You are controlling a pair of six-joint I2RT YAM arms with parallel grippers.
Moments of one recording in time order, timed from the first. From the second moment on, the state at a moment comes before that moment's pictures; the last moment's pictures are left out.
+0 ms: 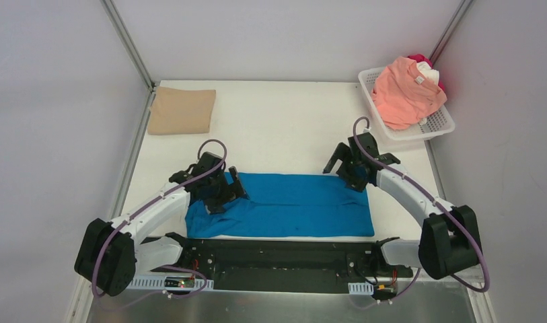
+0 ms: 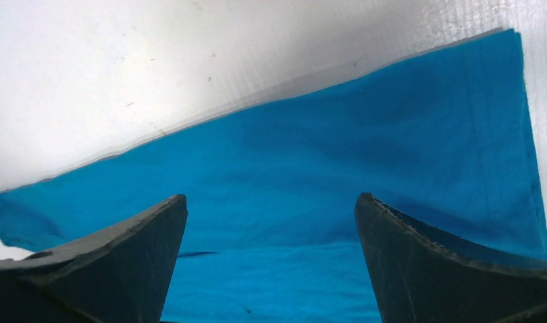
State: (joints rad) left arm -0.47 1.10 0.63 -0.60 0.12 -0.93; right arm 0.36 1.27 0.82 -0.58 0.00 0.82
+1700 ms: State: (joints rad) left arm -0.33 2.84 2.53 -0.03 0.29 -1.02; right arm 0.85 1.44 0.72 -0.22 -0.13 0.78
